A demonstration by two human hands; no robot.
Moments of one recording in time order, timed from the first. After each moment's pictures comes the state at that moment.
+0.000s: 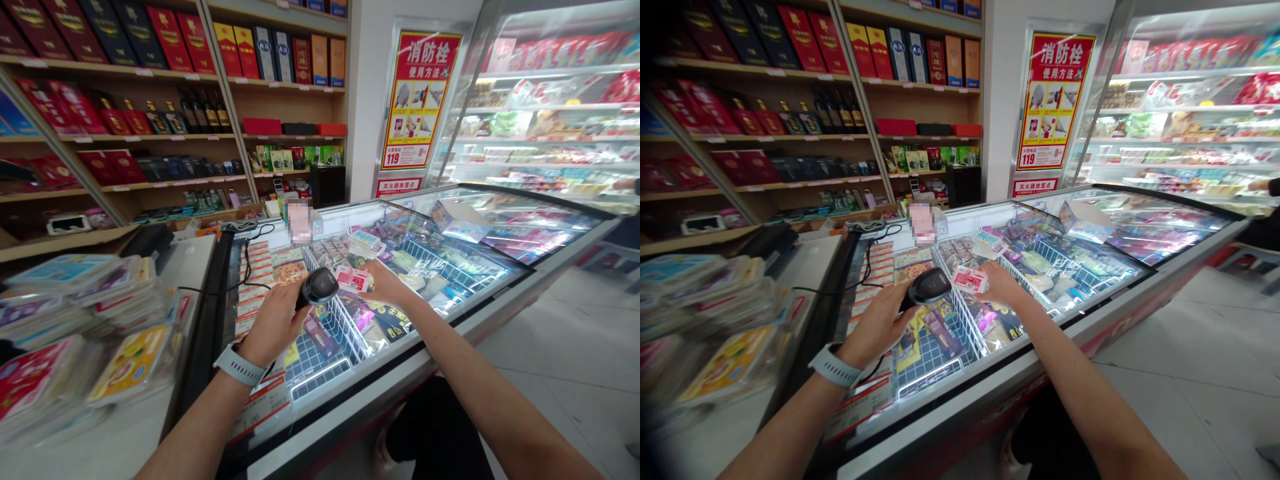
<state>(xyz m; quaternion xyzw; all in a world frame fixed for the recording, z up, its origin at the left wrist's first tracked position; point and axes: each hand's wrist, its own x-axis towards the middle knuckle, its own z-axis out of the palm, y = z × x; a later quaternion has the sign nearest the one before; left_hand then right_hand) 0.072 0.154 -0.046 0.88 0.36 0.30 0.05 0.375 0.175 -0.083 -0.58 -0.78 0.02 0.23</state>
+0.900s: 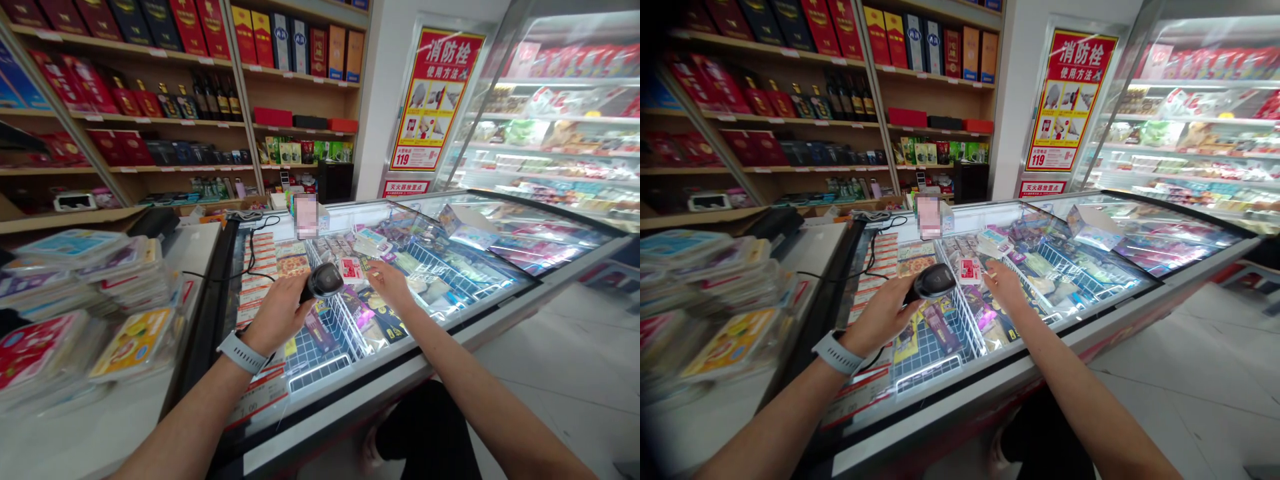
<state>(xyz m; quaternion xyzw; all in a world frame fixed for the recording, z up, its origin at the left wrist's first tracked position) 0.074 0.153 -0.045 0.87 0.38 0.30 0.06 0.365 0.172 -0.090 -0.64 -0.68 0.04 0.34</state>
